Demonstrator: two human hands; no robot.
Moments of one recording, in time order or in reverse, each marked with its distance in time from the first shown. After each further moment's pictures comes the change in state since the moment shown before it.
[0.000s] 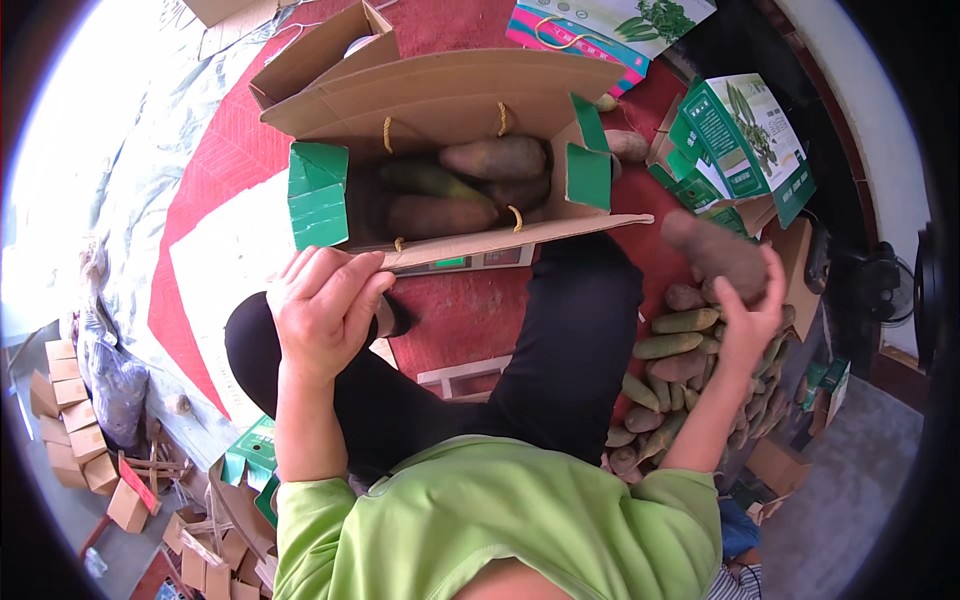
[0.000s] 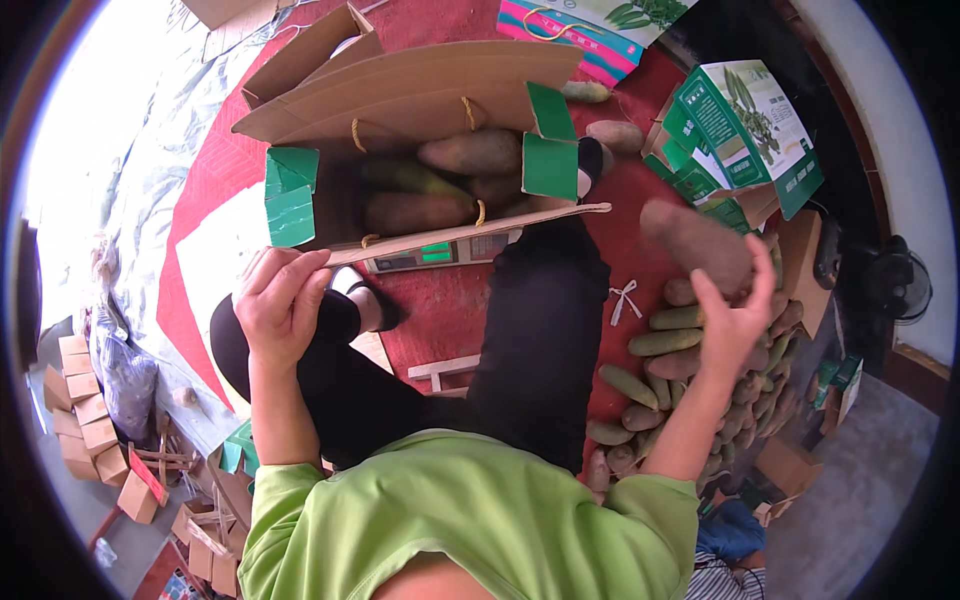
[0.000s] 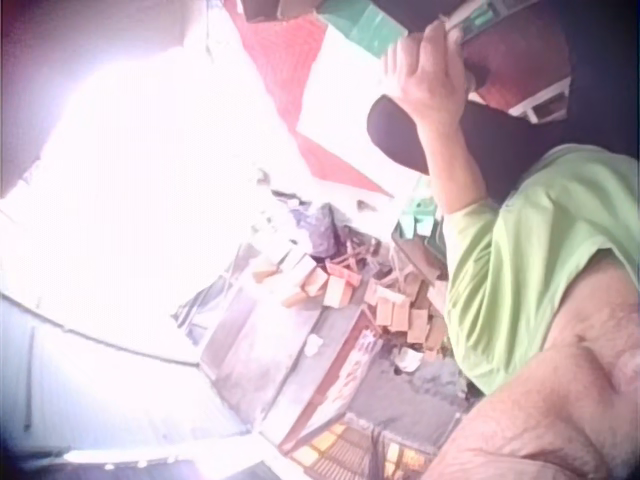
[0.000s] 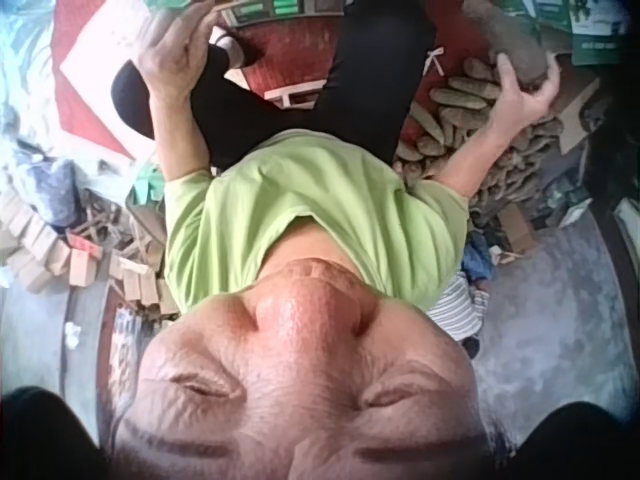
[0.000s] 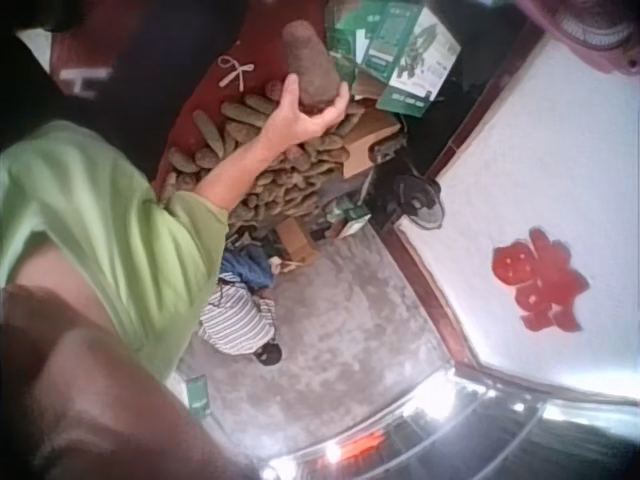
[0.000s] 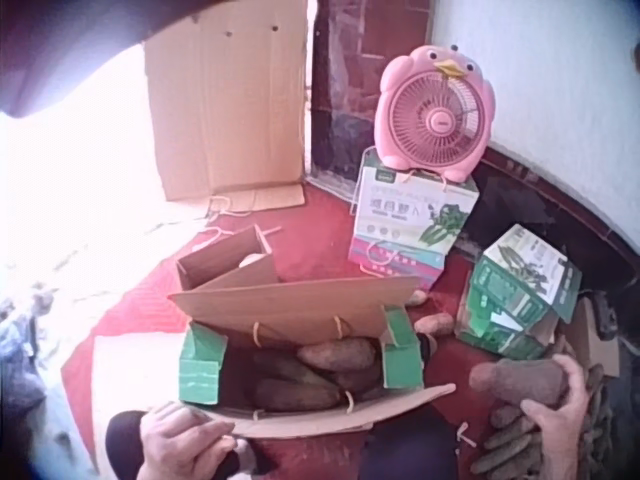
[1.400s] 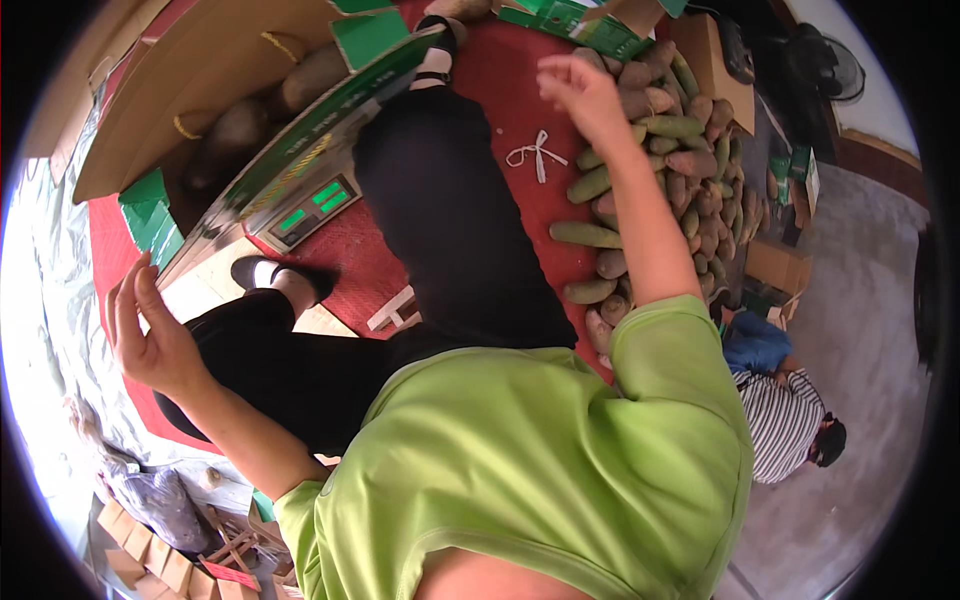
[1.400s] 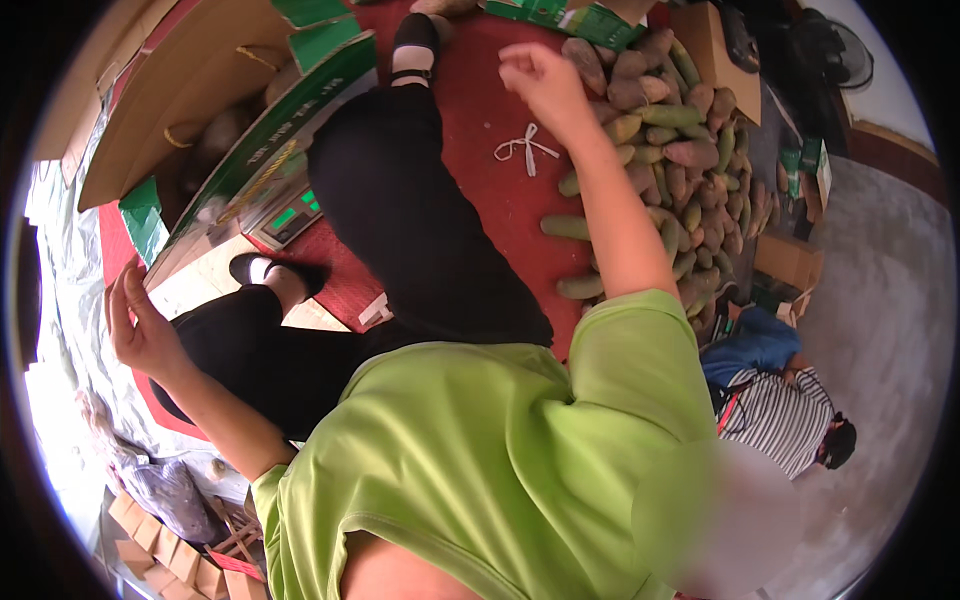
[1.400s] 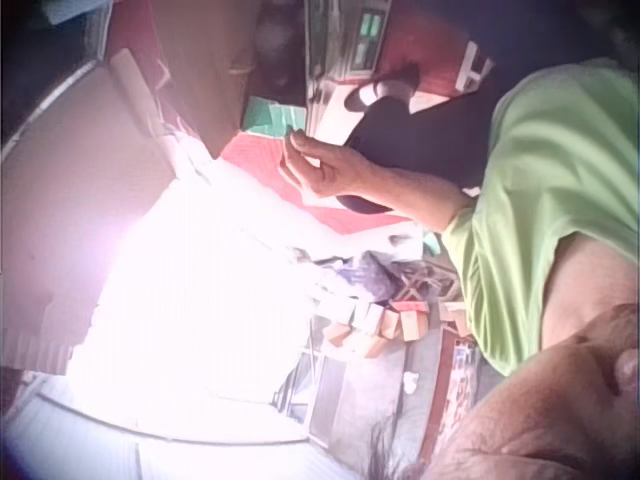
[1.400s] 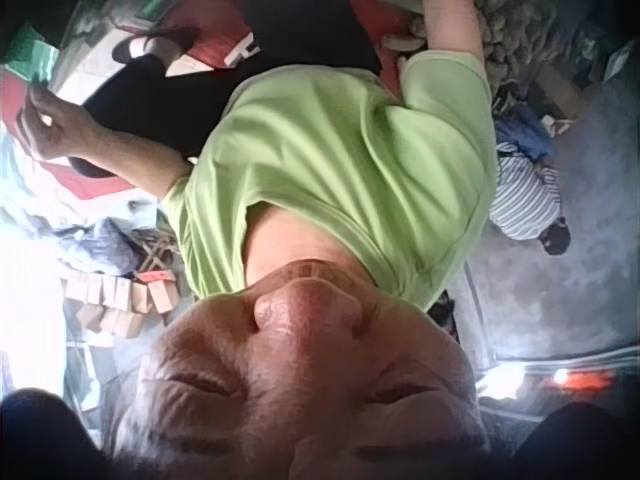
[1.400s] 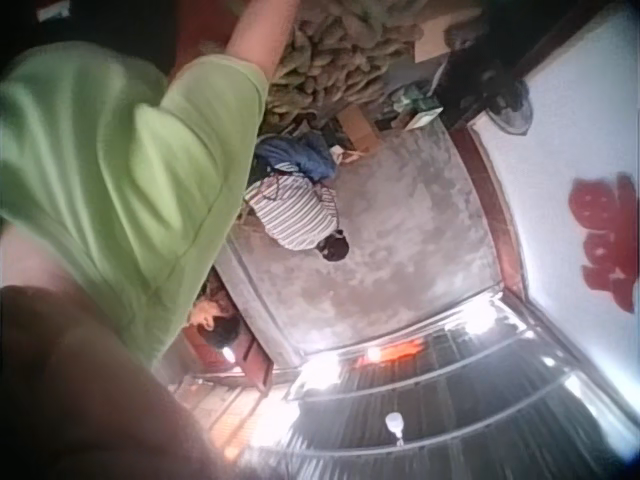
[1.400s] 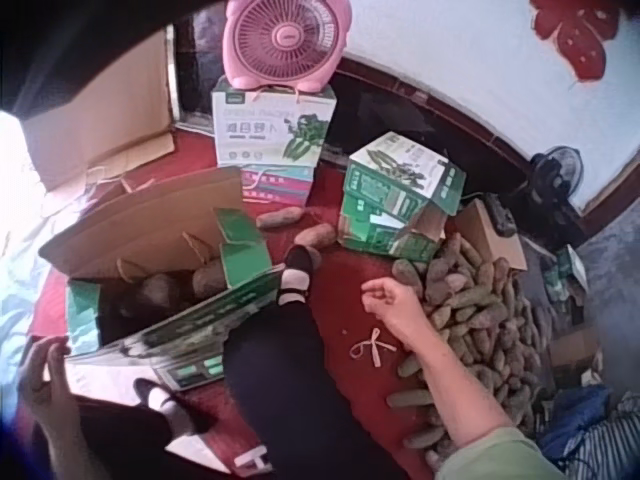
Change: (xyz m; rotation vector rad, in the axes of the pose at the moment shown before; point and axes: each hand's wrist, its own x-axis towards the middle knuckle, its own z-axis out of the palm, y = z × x) left_hand -0.013 -0.022 0.001 0.025 0.160 -0.089; right_hand -0.007 0.100 0.025 0.080 -0.338 0.249
